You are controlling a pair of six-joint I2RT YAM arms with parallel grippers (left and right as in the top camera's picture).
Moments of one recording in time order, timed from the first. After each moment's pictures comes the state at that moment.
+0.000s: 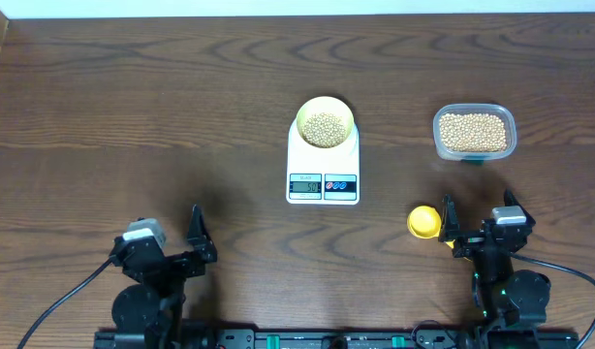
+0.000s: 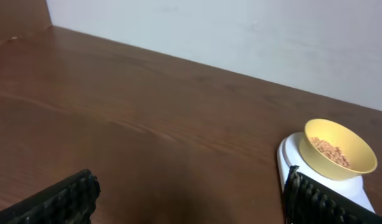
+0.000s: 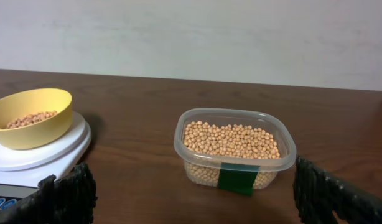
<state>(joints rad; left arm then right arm) -0.04 0.01 0.38 -0.61 -0.11 -0.24 0.02 0.01 0.01 -0.07 -0.04 -0.03</state>
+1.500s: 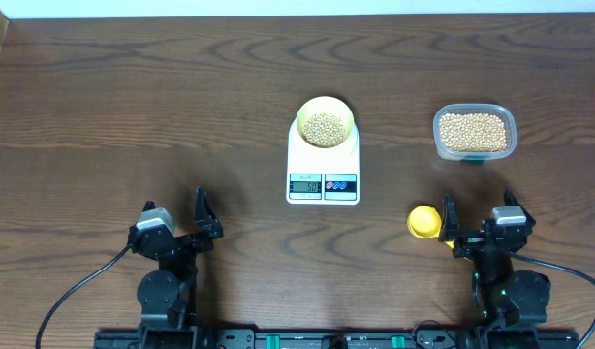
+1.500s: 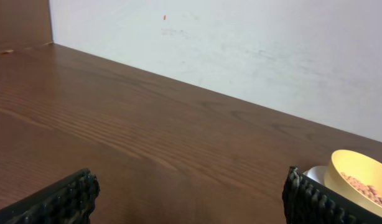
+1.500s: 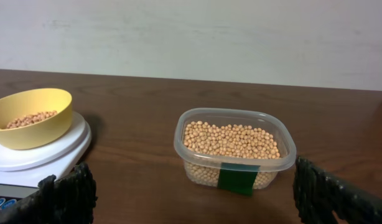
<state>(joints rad) -0.04 0.01 0.02 -0.09 -0.17 -0.25 0.02 0.01 0.01 -0.07 -0.04 -0.03</state>
